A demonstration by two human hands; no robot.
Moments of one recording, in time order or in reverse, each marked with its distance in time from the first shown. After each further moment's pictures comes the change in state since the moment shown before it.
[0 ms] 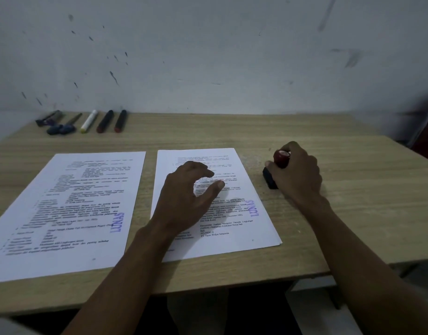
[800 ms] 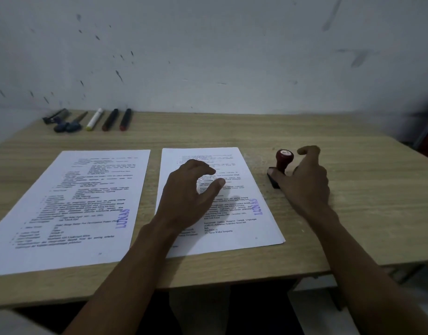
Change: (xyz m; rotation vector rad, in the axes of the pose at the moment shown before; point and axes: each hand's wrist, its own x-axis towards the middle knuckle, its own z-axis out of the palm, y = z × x) left_hand -0.001 0.004 -0.006 0.039 0.011 -0.019; right_hand -0.021 0.001 -0.008 0.093 0.014 0.082
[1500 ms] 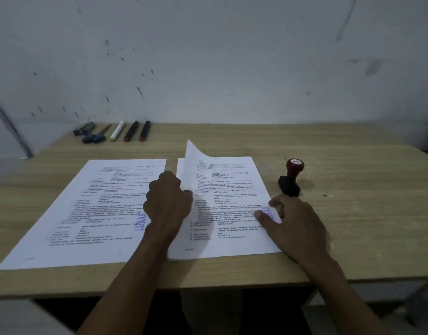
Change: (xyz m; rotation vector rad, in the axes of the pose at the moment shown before) left_hand 0.004 -0.001 -0.030 0.302 0.071 -0.790; right_hand -0.071 -0.001 0.004 -0.128 -0.225 -0.193
